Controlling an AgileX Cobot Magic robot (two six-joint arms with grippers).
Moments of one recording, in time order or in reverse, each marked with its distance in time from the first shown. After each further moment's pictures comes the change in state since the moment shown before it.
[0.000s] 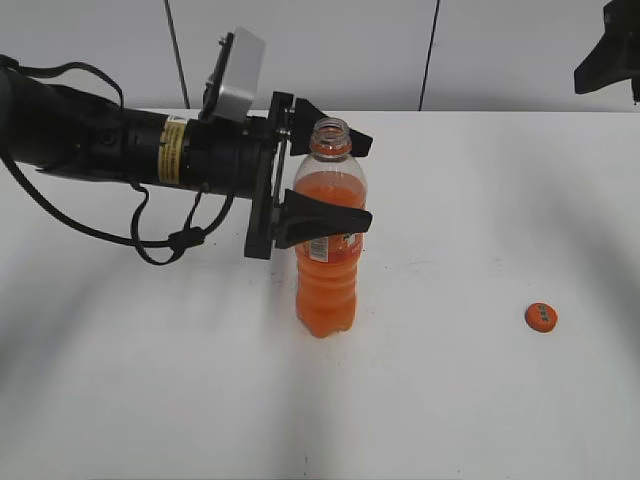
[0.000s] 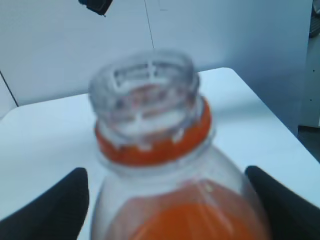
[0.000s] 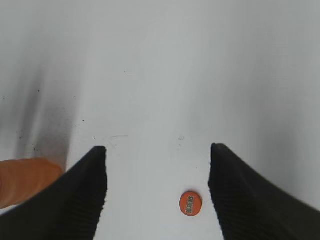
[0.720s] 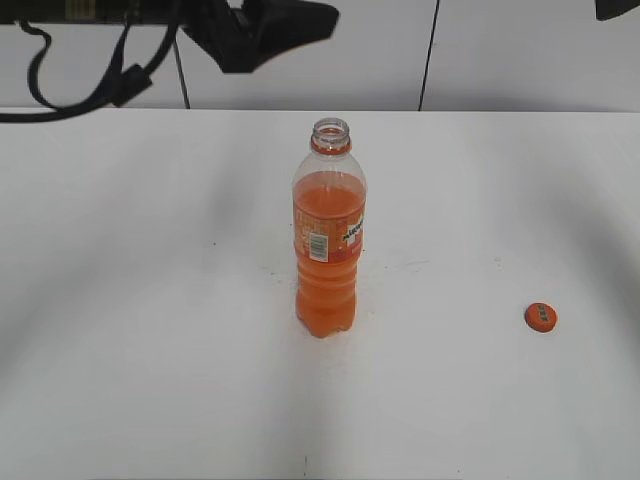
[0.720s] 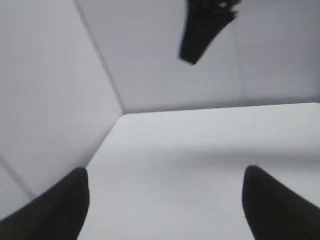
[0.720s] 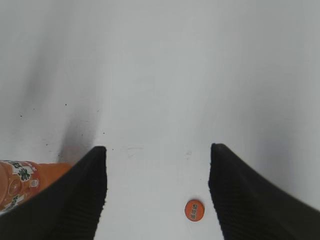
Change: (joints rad) left arm -0.002 -0.416 0.000 0.002 0.457 -0.383; right arm 0.000 -0.005 -0.198 -0.001 0.156 0.000
